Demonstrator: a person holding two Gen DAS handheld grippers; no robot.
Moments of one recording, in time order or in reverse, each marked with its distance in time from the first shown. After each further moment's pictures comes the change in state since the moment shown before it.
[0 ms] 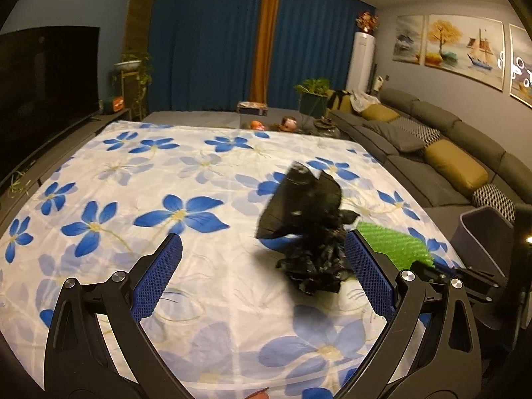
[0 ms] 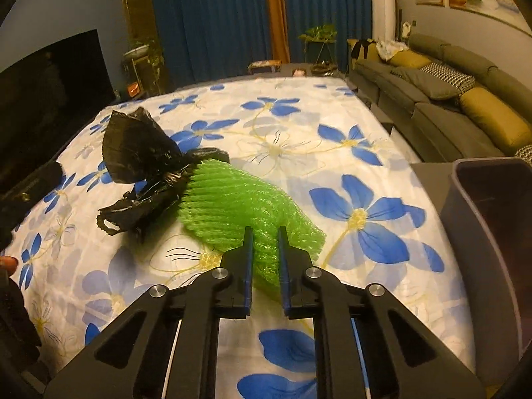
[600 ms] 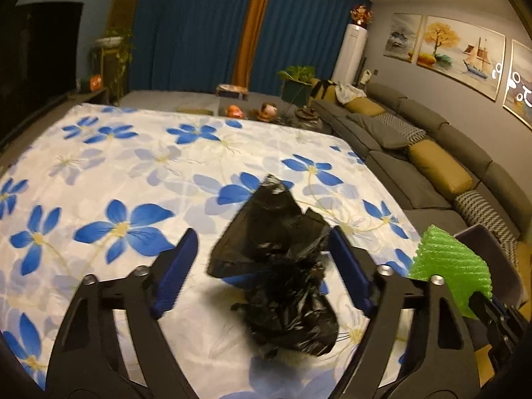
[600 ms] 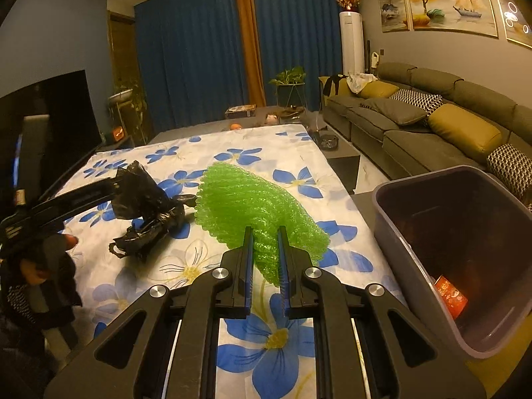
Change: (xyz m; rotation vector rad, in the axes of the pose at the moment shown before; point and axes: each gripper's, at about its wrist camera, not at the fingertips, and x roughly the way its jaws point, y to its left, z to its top) left arm 0.067 -0.018 0.029 -0.060 0.081 -0.118; right arm -0.070 -0.028 -0.009 0.061 -0.192 -0.071
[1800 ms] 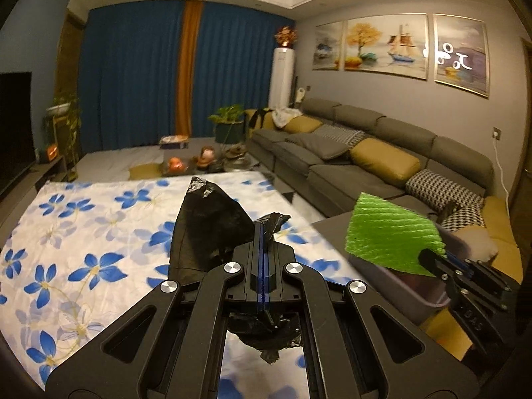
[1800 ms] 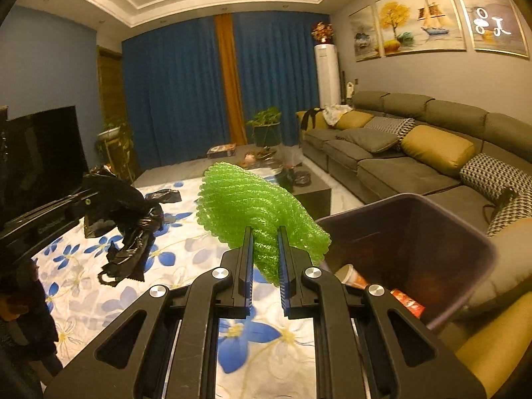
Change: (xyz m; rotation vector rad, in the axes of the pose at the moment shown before) left arm -0.125 -0.119 -0.009 0.250 -0.172 -0.171; right arm -0.092 -0.038 0.003 0.055 -0.171 -0.076
